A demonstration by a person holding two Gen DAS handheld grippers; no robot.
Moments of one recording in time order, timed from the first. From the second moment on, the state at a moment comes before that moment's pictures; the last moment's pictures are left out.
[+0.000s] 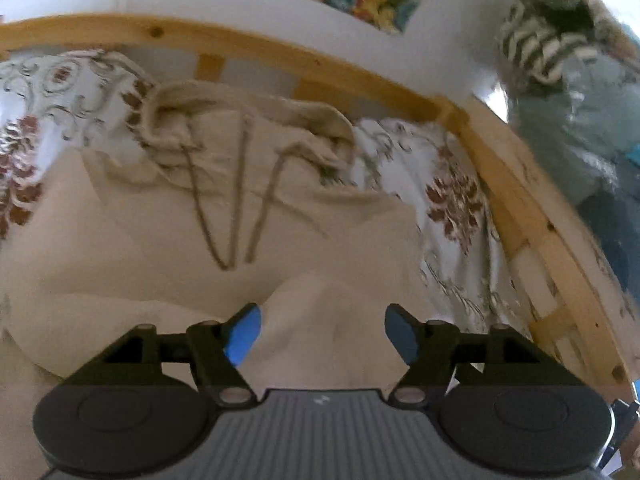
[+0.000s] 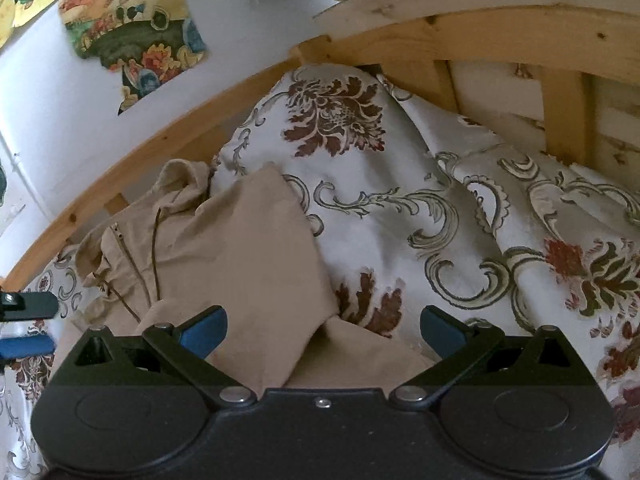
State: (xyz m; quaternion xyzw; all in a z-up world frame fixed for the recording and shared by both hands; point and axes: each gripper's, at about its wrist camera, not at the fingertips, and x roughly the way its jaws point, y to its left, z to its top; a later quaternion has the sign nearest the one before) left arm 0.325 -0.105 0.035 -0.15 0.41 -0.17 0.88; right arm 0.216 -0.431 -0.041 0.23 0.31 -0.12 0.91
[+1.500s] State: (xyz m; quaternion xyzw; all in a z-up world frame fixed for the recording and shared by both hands) left arm 0.314 0.123 -0.081 -0.13 0.36 0.08 0.92; right arm 0.233 -0.354 -0.056 0.09 0.39 -0.06 0.92
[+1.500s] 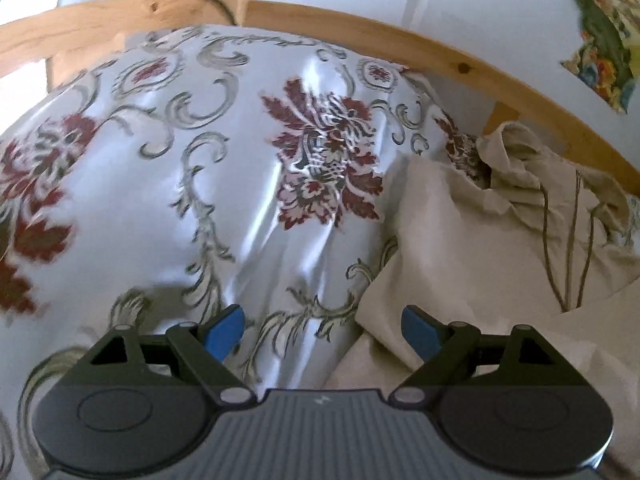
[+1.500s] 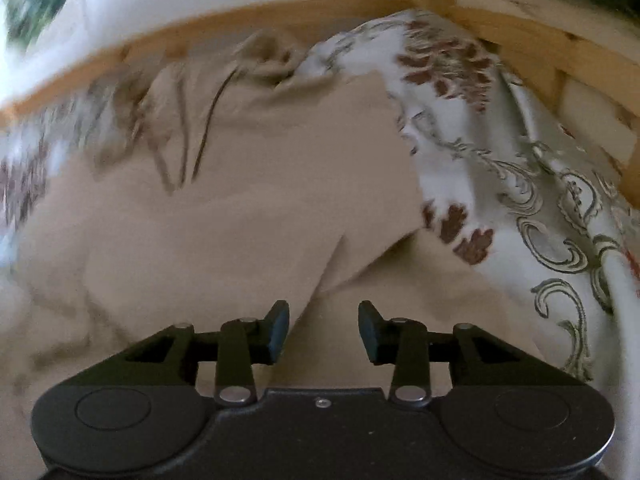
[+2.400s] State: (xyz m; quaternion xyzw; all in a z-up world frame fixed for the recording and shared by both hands) left arm 0.343 0.116 -0.100 -0.13 0.36 -0.03 0.92; right arm 0.288 -0.363 -0.092 0.11 0.35 -0.03 0.93
